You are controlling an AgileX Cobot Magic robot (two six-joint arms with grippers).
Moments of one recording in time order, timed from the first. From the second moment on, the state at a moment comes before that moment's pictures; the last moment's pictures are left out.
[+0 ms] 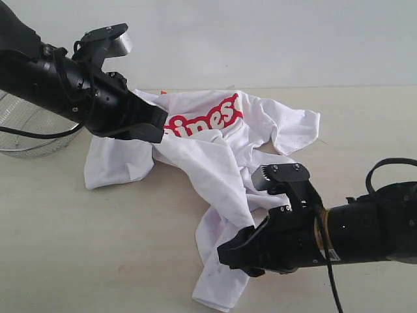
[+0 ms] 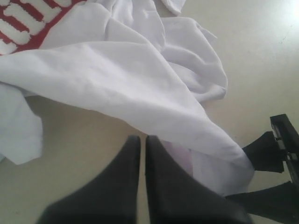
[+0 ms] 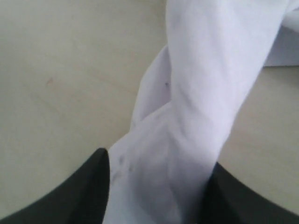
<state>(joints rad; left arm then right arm) -0.38 1.63 -1.09 -0.70 0.59 0.60 0.38 1.74 -0.50 -0.99 -0.55 1.15</state>
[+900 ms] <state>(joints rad) -0.38 1.51 -1.09 -0.63 0.70 0.60 0.74 1.79 -0.74 -0.99 -0.50 1.25</state>
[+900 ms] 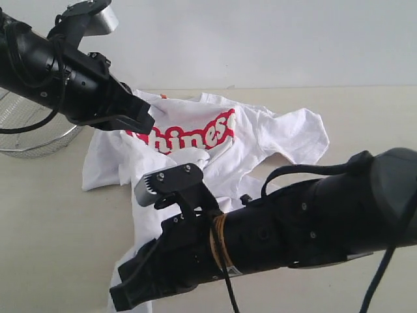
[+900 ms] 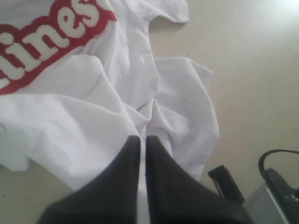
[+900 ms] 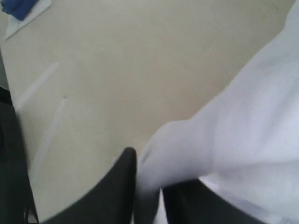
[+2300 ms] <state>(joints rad) -0.38 1.51 -1.09 -0.58 0.77 0.59 0.29 1.61 -0.80 -1.70 -0.40 1.97</state>
